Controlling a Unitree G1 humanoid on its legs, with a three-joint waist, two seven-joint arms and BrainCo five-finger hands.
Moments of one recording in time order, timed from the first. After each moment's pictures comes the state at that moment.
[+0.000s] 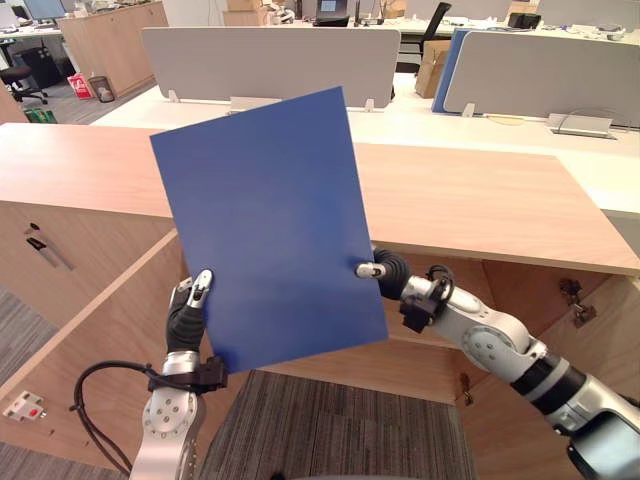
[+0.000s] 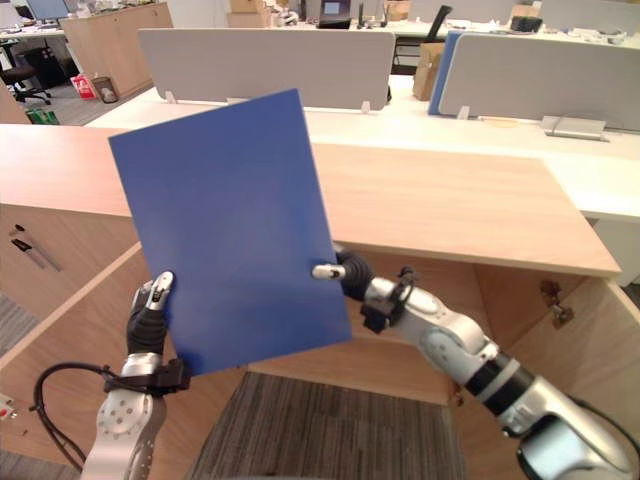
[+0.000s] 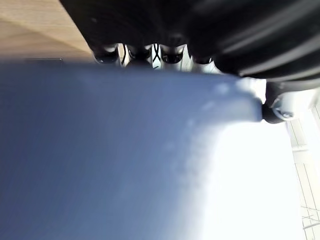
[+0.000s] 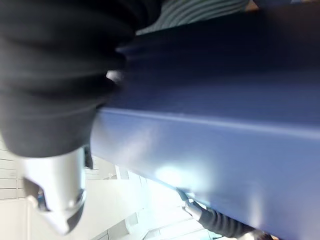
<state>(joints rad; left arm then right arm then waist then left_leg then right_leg) 0.28 0.20 -0.01 -0.31 -0.14 -0.14 0.13 -0.52 -0.71 0.67 -0.01 1.16 0.05 0.28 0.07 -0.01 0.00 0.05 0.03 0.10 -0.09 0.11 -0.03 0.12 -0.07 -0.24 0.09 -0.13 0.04</state>
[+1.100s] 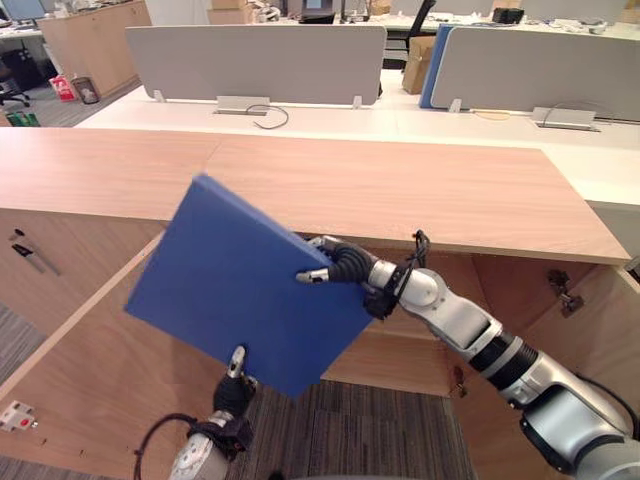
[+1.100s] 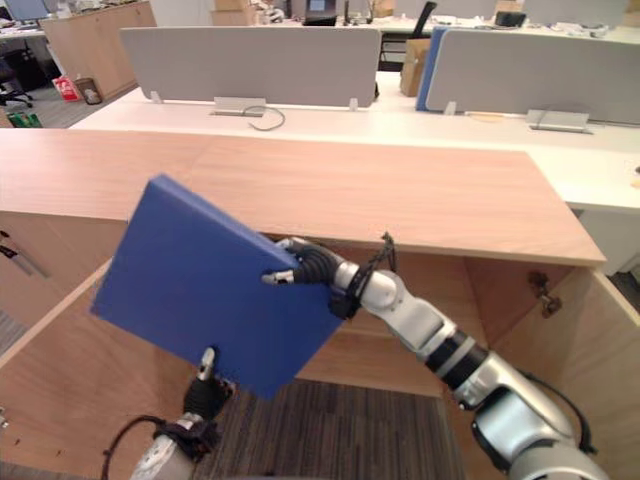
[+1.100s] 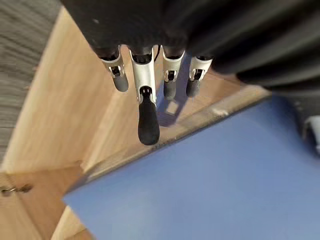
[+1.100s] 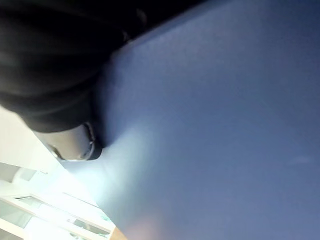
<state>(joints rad) 0.33 0.25 -0.26 0.22 -0.75 -0.07 -0.11 -0.59 -0.53 0.69 0.04 0.15 0.00 0.22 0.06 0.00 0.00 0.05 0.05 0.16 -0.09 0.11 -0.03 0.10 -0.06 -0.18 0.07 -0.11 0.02</state>
